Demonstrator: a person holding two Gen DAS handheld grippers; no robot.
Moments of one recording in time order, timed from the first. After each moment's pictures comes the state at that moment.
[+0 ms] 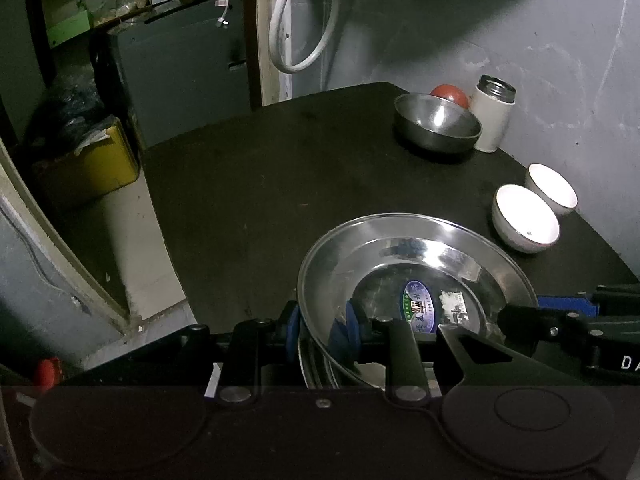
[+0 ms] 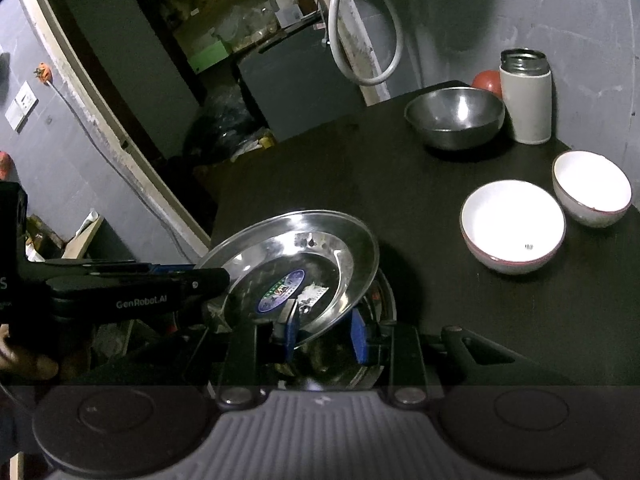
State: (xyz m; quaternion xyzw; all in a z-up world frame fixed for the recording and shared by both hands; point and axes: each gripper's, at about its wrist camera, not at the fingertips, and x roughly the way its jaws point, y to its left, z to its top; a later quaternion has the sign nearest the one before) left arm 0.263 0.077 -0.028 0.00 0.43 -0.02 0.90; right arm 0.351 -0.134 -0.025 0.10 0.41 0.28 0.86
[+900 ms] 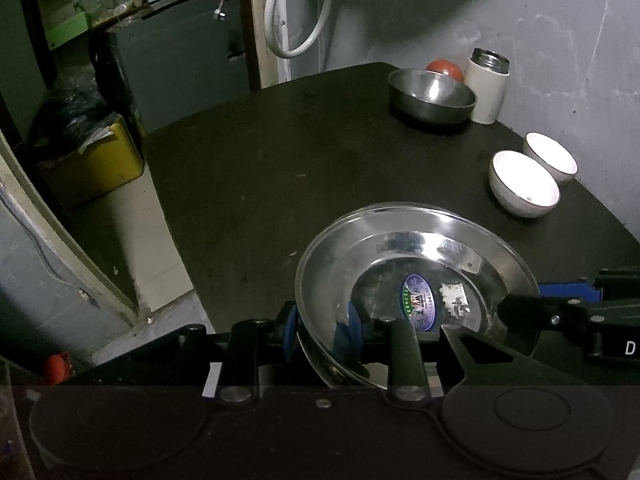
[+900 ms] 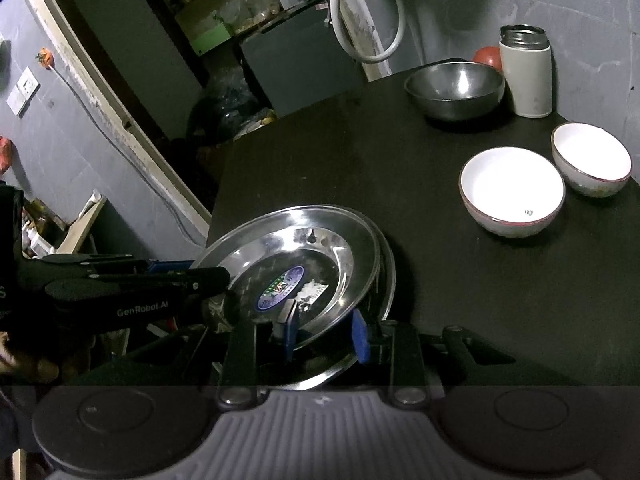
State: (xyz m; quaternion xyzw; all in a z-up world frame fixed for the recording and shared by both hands) left arm 0.250 0.065 -0.040 0.02 0.44 -0.01 0.90; right arm 0.359 -0.133 -0.029 0.09 0.44 0.29 0.85
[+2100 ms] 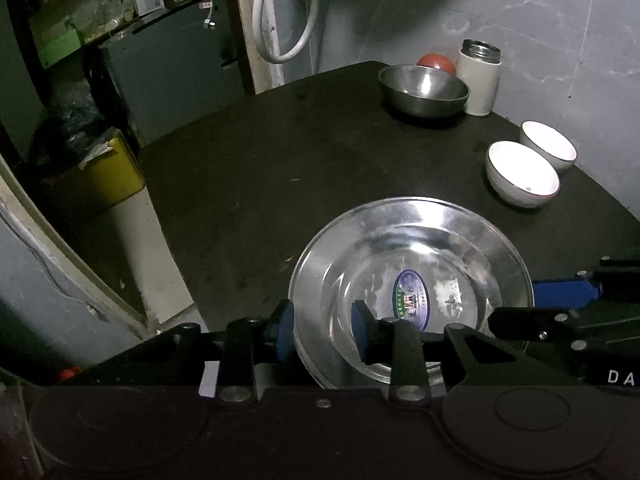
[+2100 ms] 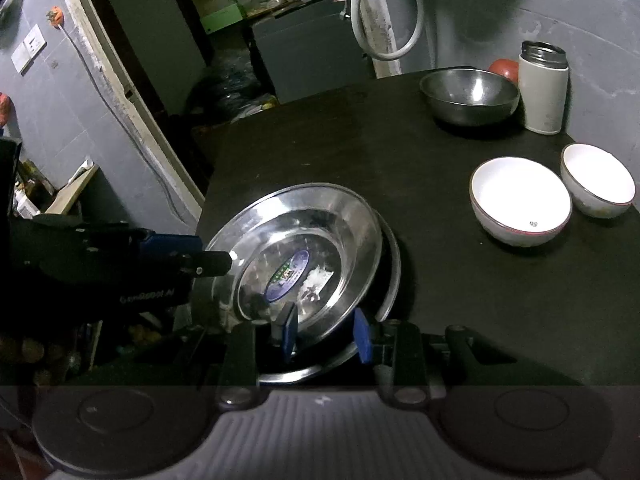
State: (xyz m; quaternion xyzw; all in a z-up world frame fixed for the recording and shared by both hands) left arm 0.253 0.051 -0.044 0.05 0.44 -0.01 0.90; right arm 0.352 -0.116 -0.029 0.03 0.43 0.29 0.85
